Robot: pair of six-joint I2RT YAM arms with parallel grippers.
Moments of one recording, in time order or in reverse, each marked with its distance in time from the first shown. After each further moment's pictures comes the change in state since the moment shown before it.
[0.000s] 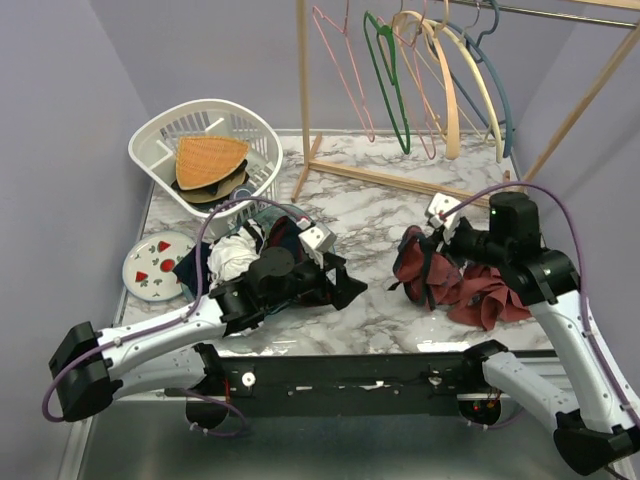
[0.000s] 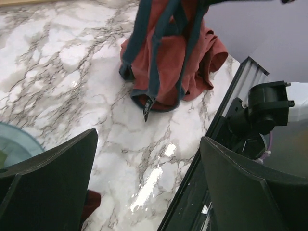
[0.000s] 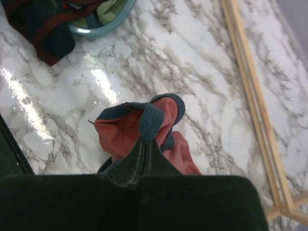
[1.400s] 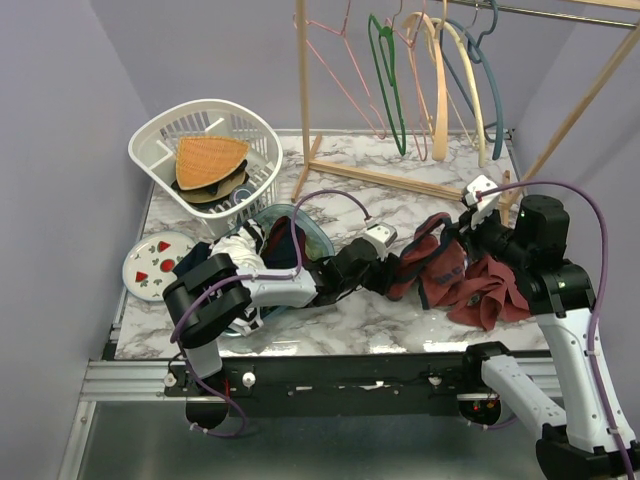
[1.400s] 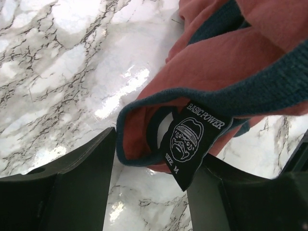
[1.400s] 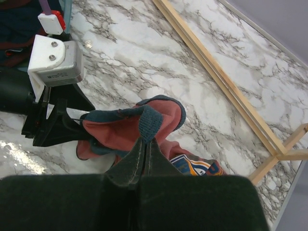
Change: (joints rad) left arm -0.050 0.797 0.350 0.134 -0.154 -0.019; right arm -0.214 -0.109 -0.002 0.083 0.069 0.237
